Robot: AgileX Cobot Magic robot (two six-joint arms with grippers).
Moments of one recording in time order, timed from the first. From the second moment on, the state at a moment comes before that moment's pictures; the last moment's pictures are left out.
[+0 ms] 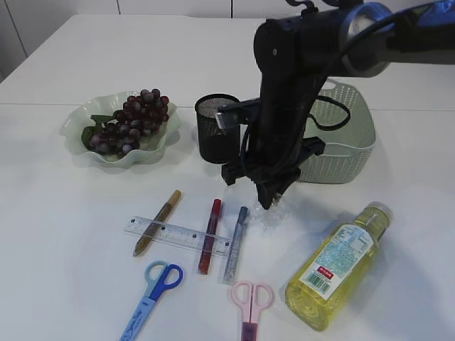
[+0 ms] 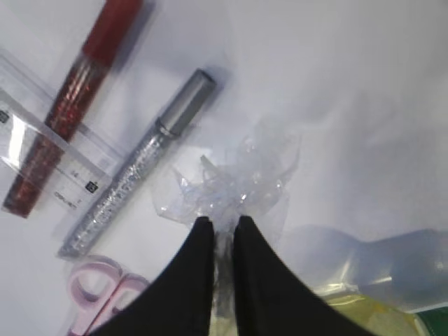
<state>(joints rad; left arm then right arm) -0.20 1.40 -1.82 0.02 1.27 -0.13 0.50 2.14 -1.71 0.07 1.21 0.01</state>
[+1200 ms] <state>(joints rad) -0.20 1.40 -1.82 0.02 1.27 -0.13 0.26 2.14 -2.11 0.02 1.24 0.15</state>
